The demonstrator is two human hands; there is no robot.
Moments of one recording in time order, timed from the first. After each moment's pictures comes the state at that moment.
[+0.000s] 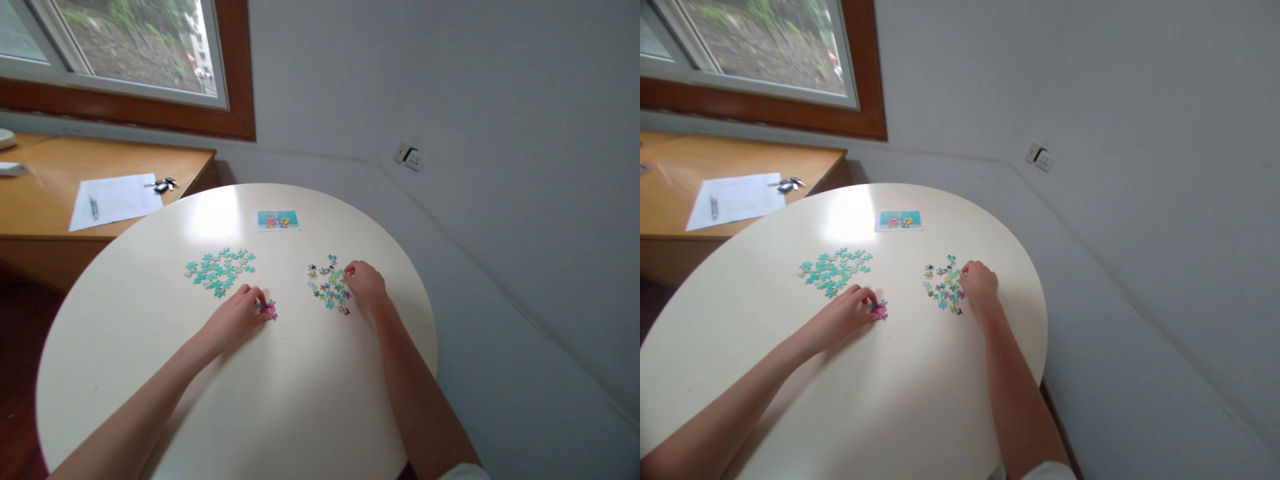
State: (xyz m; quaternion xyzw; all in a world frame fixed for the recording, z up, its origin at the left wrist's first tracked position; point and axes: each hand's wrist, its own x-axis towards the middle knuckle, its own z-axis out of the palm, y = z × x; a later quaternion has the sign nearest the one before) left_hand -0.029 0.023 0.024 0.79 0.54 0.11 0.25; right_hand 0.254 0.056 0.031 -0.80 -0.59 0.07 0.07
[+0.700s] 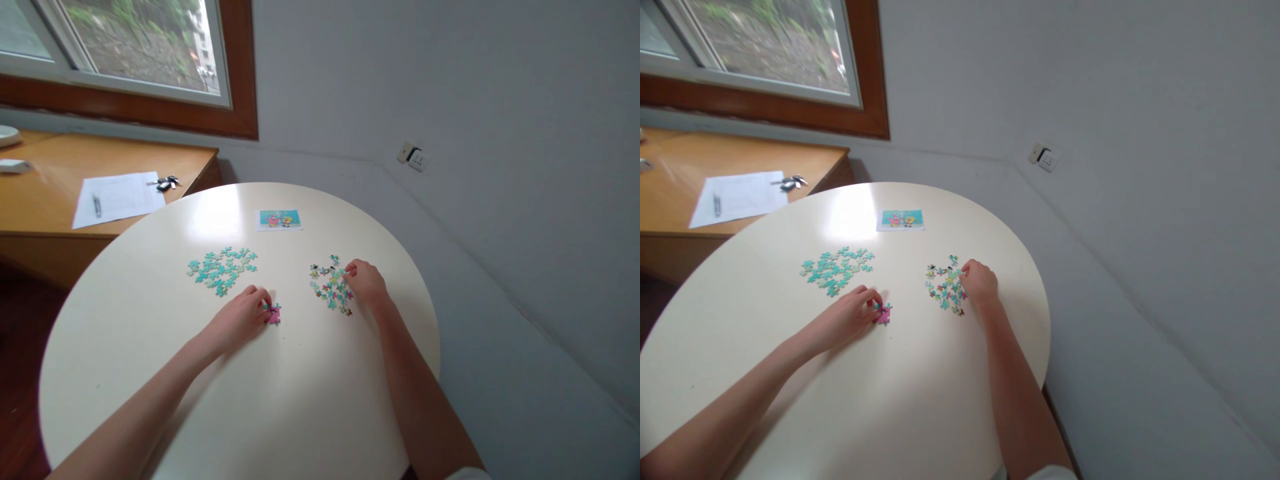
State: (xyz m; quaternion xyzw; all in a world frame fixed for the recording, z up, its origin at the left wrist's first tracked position) left_hand -0.025 0.020 0.033 0.81 0.52 0.08 0.26; right_hand 0.252 0.057 0.032 -0.79 -0.59 0.11 0.11
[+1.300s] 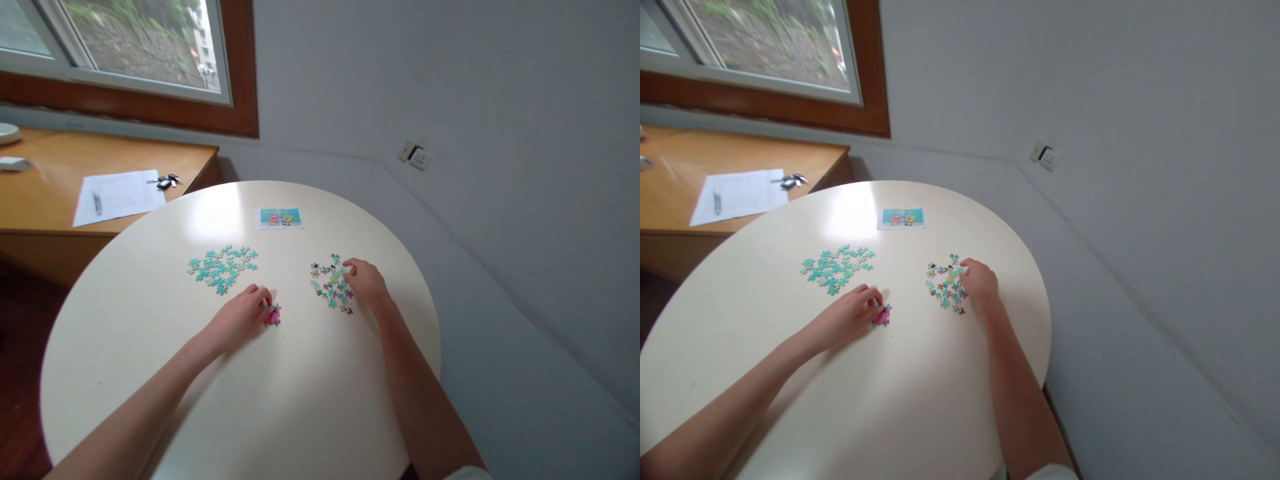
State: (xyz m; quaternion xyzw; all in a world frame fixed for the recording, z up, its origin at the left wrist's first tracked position) left_hand -0.022 0.019 0.035 0.81 0.53 0.08 0.25; right_hand 0.256 0.059 0.026 -0.77 -0.62 0.11 0.12
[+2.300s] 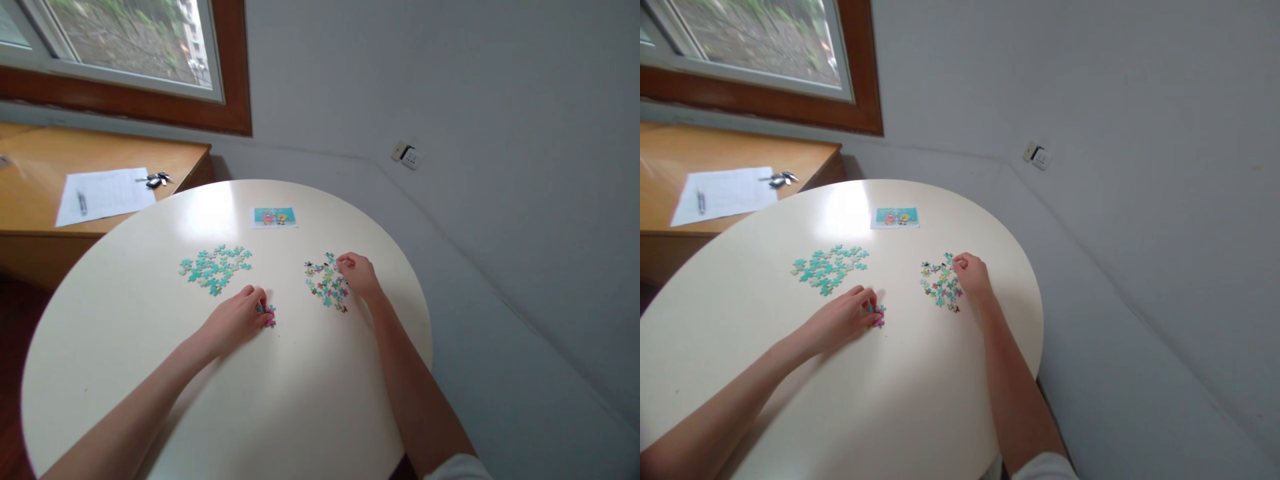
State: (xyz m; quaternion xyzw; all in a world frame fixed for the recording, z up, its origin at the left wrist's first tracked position) left_hand -0.018 0.016 0.045 0.81 0.53 0.02 0.24; right_hand 0.261 0.068 0.011 -0.71 -0.58 0.21 0.34
